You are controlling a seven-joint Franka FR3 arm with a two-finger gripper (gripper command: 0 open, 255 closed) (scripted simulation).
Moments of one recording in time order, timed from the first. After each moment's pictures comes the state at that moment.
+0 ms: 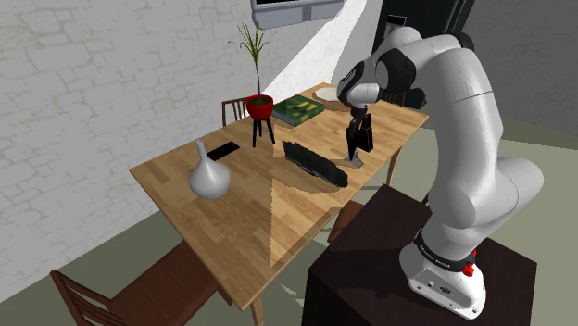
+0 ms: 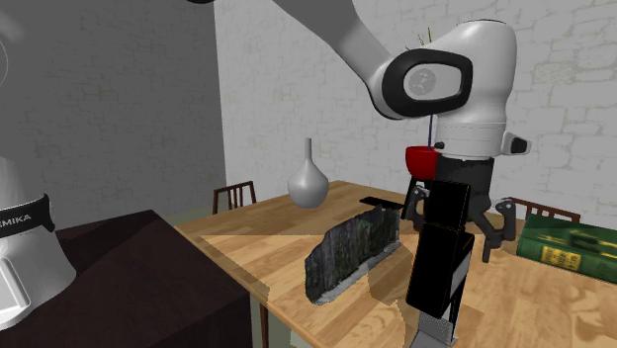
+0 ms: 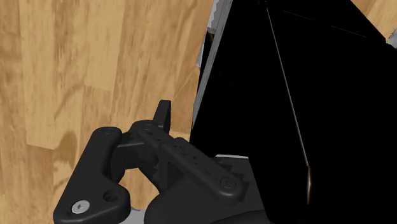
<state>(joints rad) -0.39 0.76 -0.36 -1.64 0.36 2.33 -1.13</state>
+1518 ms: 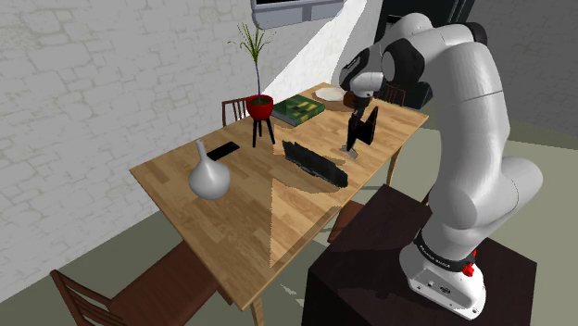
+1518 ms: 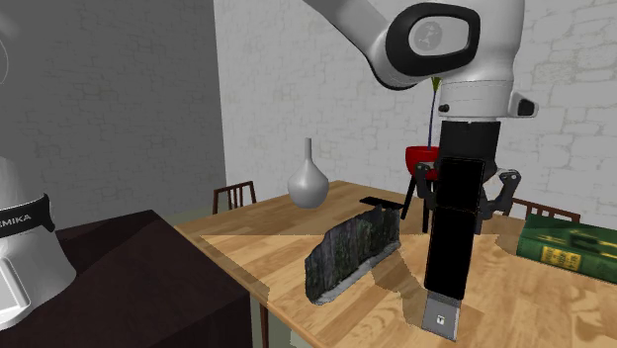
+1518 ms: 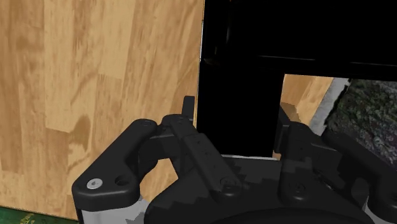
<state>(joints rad) -0.37 0.67 -0.39 -1.64 0.32 2.25 -1.11</state>
